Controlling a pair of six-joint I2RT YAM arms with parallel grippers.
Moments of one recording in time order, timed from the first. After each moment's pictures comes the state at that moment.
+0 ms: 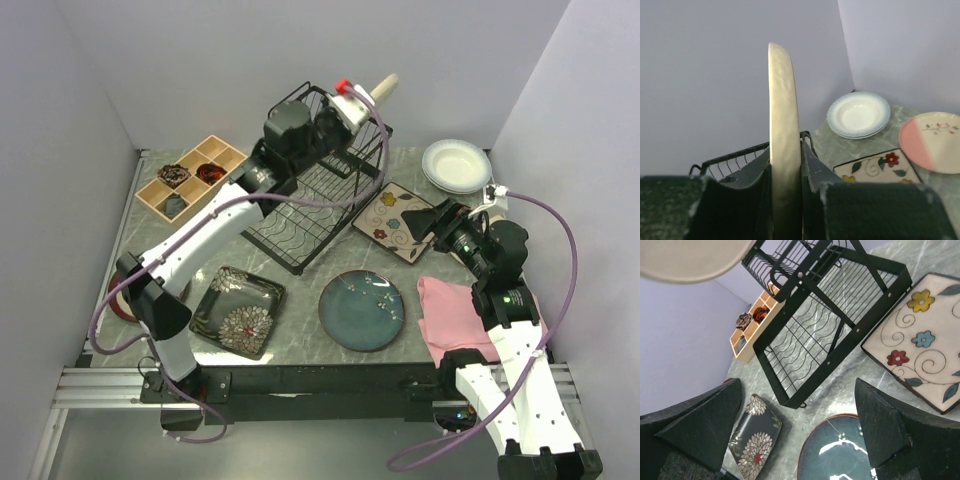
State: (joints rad) left arm -0.75 1.76 1.93 -0.04 0.09 0.30; right arm 0.08 0.68 0.76 -0.21 -0.33 0.66
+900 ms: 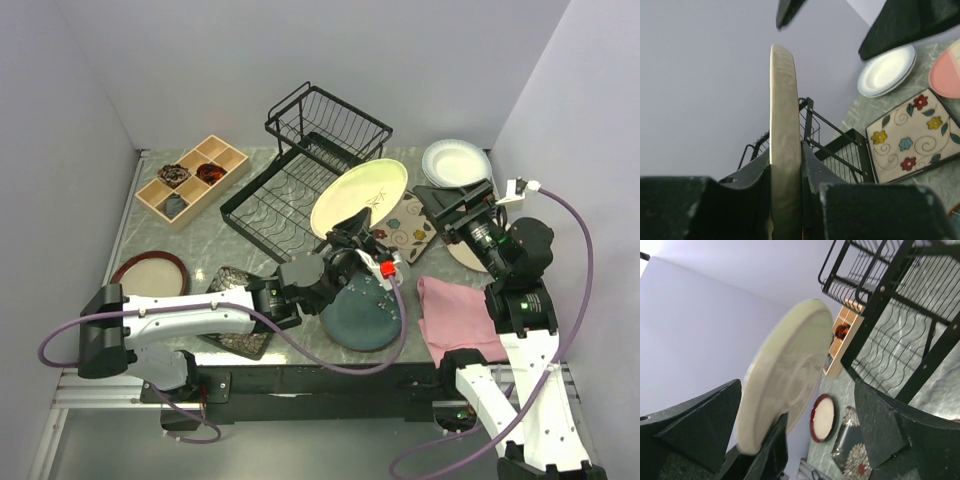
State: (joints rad) left arm -1.30 1.40 1.12 0.49 -0.55 0.96; right arm 0.08 0.68 0.94 -0.24 -0.36 1.11
